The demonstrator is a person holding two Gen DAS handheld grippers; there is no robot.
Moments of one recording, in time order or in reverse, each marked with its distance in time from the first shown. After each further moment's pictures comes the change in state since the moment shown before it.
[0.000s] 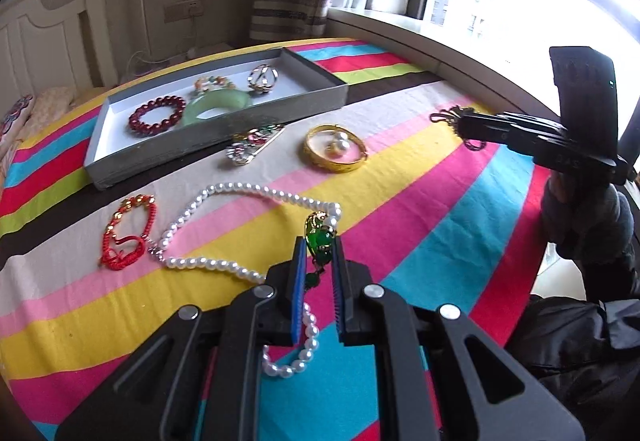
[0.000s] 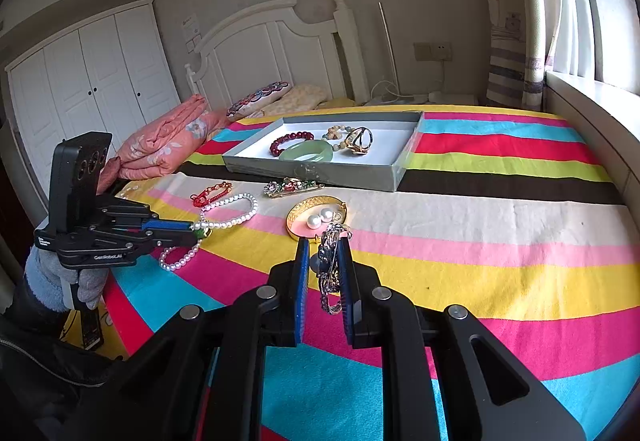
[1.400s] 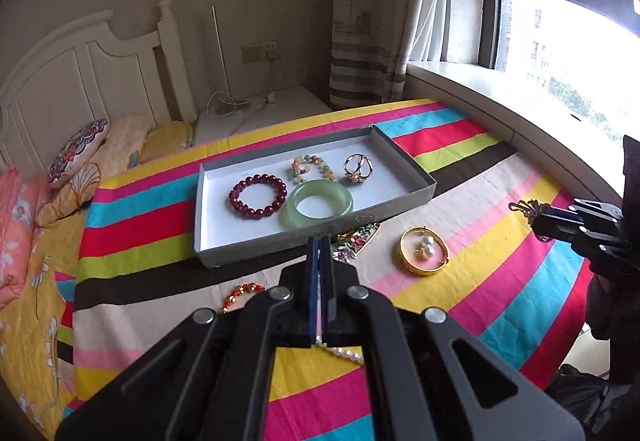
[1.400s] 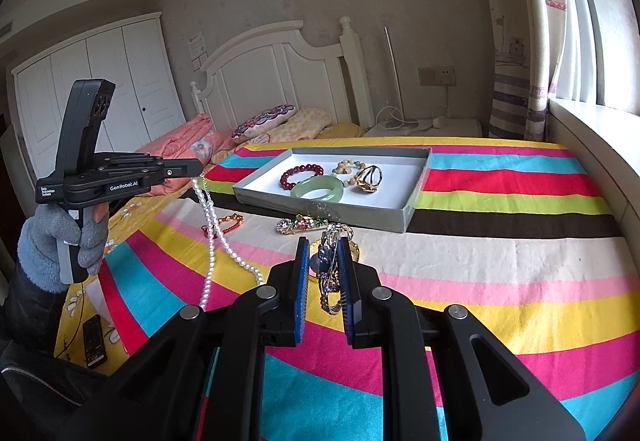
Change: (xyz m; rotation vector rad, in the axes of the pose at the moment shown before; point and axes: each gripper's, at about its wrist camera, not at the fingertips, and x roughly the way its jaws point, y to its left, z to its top) left arm -0.049 0.032 0.069 -0.093 -0.129 0.304; right arm -0.009 0.014 0.021 -0.018 -0.078 0.005
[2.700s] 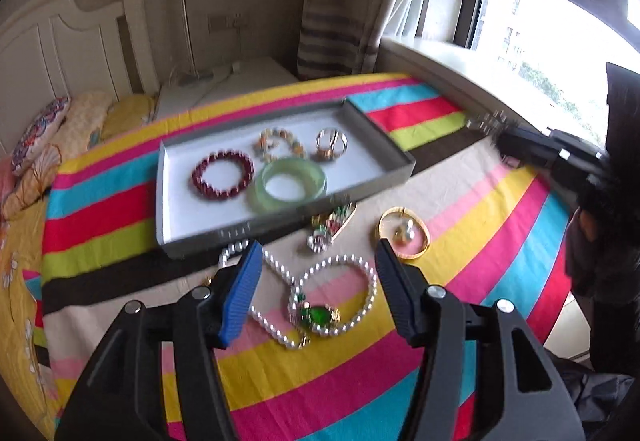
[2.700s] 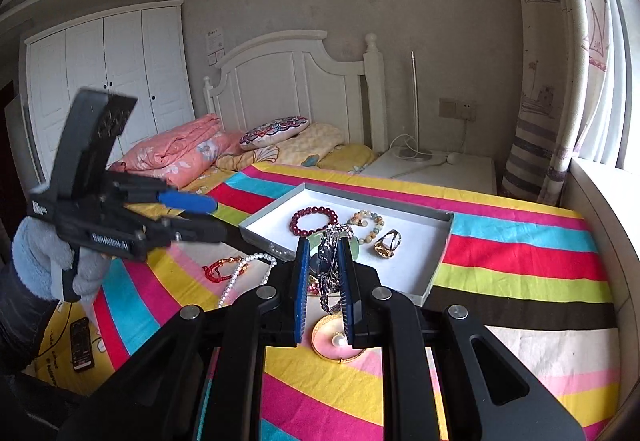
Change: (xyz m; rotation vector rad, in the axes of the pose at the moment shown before) left arm 0.036 0.009 0.000 -0.001 0.145 -0.165; right arm 0.030 0.025 0.068 -0.119 -0.016 -0.003
